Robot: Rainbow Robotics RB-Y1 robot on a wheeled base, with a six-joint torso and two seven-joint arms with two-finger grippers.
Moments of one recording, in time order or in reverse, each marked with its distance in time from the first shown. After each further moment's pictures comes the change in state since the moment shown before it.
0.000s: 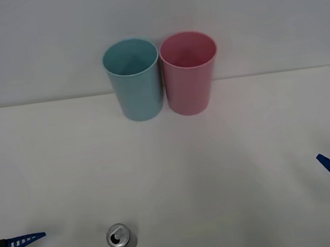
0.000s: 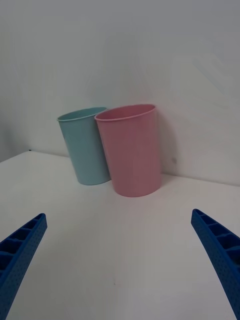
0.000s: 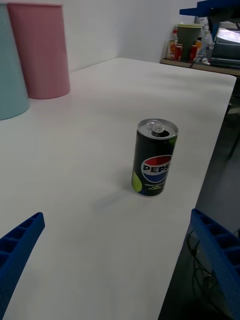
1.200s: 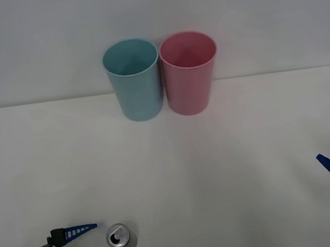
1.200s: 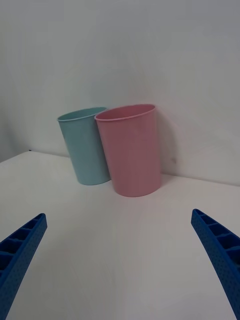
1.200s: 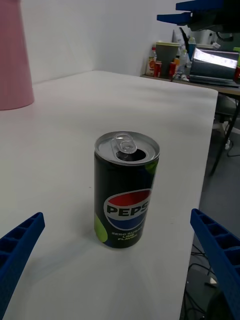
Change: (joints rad) right arm 0.000 0.000 0.000 0.000 0.000 0.000 0.000; left arm -0.120 -0.223 -0.080 0.031 -0.165 0.040 -0.005
